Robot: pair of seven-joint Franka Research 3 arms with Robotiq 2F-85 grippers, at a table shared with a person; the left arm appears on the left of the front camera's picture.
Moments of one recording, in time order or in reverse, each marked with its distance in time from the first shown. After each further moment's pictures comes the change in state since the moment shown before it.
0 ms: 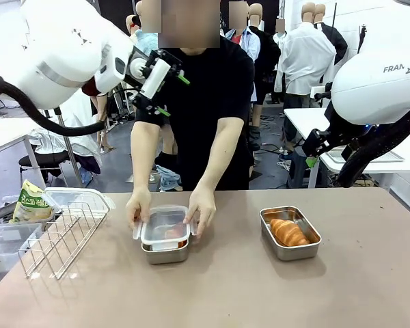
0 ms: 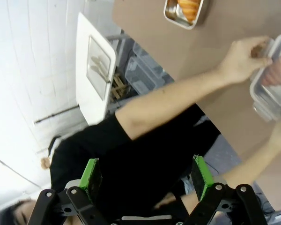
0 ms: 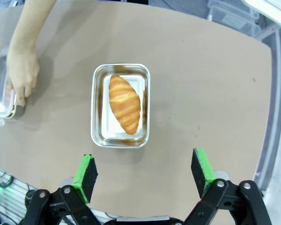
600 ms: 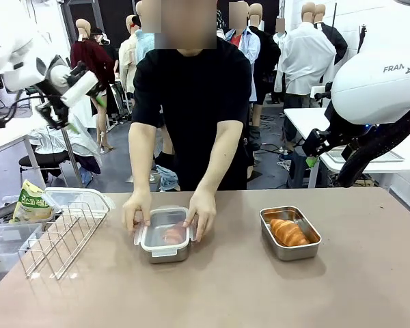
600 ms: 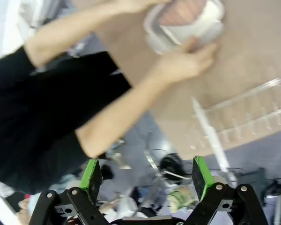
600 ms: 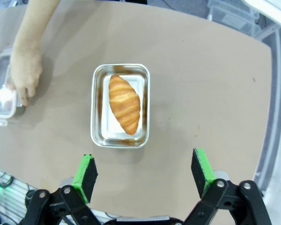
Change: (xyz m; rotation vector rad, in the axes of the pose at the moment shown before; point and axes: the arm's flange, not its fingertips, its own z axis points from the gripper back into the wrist) left arm -0.051 -0.101 0.102 -0.391 0.216 0.218; right arm 0.000 0.000 0.000 0.000 0.000 0.000
